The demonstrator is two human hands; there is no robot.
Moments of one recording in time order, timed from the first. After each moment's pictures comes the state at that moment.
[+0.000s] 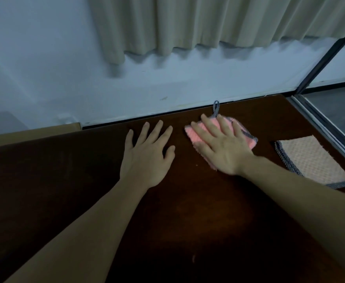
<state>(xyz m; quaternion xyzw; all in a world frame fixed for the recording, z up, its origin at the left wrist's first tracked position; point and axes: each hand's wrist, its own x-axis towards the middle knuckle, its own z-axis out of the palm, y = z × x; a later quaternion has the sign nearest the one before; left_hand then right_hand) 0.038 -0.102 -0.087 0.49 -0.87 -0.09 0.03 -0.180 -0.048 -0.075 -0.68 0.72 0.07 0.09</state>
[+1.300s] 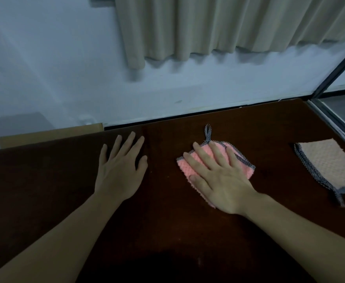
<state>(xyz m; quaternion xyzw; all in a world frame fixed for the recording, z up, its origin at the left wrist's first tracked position) 0.153 -0.097 -0.086 0.57 -0.81 -0.09 0.05 -0.090 0.007 -0.064 -0.73 0.67 0.08 0.14</state>
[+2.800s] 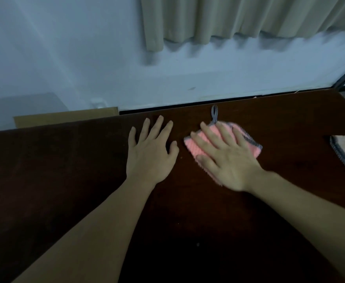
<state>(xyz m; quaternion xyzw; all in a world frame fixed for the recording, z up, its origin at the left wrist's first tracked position) 0.154 -0.098 -0.087 0.56 -0.82 -0.10 0.06 -0.053 -0.032 -0.071 -0.74 0.66 0.08 0.10</state>
